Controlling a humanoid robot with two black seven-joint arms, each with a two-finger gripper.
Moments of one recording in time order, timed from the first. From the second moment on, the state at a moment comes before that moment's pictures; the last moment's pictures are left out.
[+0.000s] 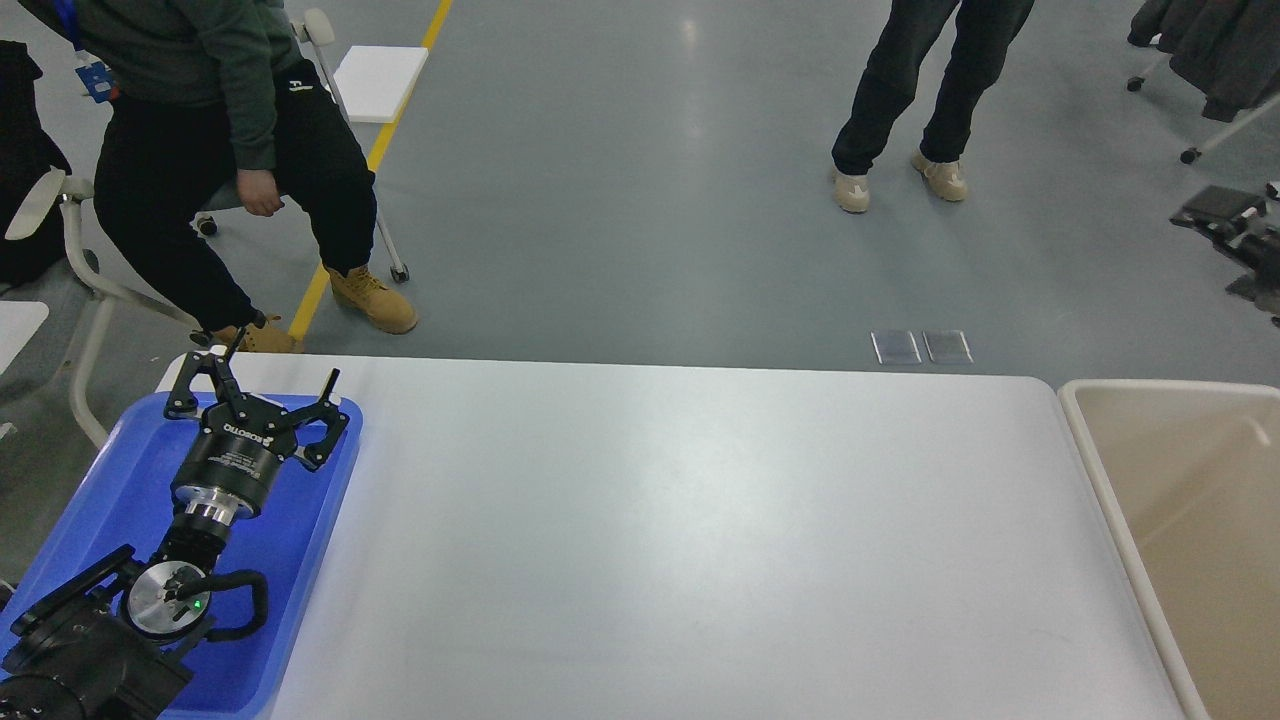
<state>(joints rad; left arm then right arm) -0.48 0.35 -0.88 -0.46 -0.17 -0.78 -0.41 1.40 -0.82 -0.45 0.77 -0.22 0.06 0.11</state>
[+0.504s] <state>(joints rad) -0.48 0.36 -0.88 -0.46 -0.17 -0.78 -0.41 1.01 -0.77 0.32 0.79 -0.05 0.06 0.12</state>
